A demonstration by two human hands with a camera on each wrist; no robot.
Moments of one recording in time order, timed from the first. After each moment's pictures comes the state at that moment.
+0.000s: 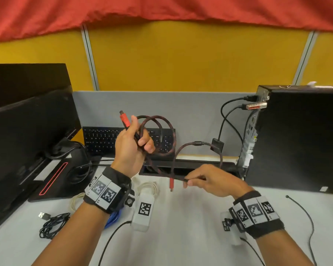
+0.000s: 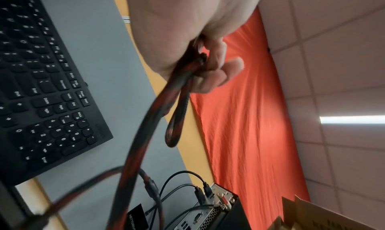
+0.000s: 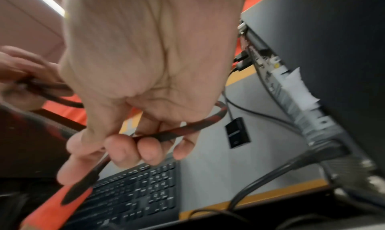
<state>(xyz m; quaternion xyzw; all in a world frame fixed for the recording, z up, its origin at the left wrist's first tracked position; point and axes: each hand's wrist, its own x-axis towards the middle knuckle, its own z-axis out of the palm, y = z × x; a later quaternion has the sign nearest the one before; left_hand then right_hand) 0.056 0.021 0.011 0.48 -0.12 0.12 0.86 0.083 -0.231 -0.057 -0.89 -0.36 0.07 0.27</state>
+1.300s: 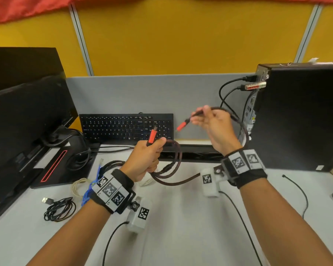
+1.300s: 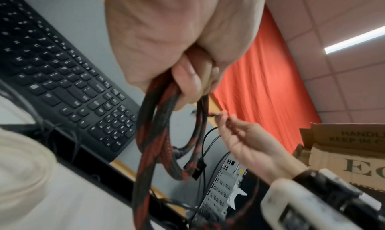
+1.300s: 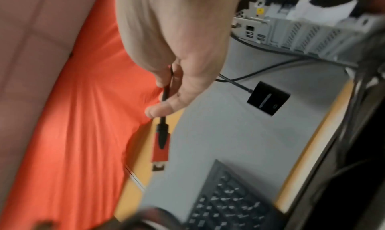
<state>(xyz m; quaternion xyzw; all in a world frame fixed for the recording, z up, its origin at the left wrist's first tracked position) 0.049 0.011 -0.048 0.71 -0.06 -0.03 0.70 0.106 -0.207 -0.007 -0.61 -0.13 -0.13 0.77</state>
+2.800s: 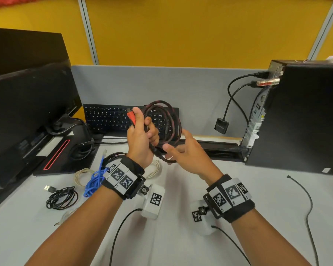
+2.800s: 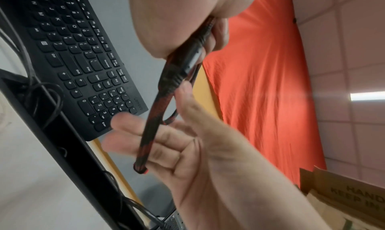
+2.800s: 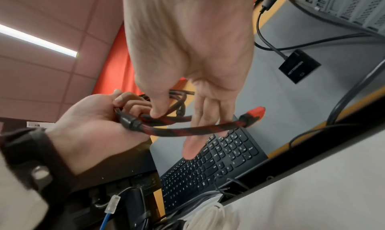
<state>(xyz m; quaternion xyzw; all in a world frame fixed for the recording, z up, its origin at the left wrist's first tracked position) 0.058 0.002 -0.036 0.46 -0.03 0.16 0.87 0.062 -0.148 -0.065 -0.84 -0.17 0.00 0.51</state>
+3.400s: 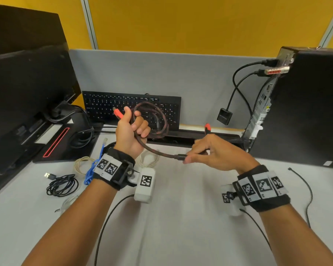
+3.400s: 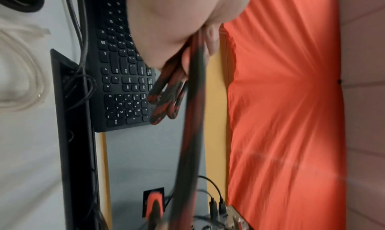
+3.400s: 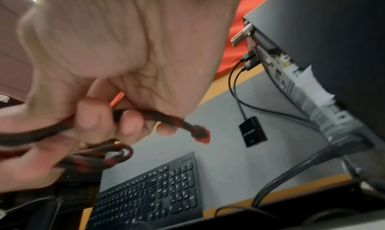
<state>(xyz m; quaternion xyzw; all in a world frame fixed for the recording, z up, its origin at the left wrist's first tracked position) 0.070 0.040 -0.057 0.31 -0.01 0.05 0.95 0.061 -0.216 -0.055 -0.85 -0.39 0.06 0.35</state>
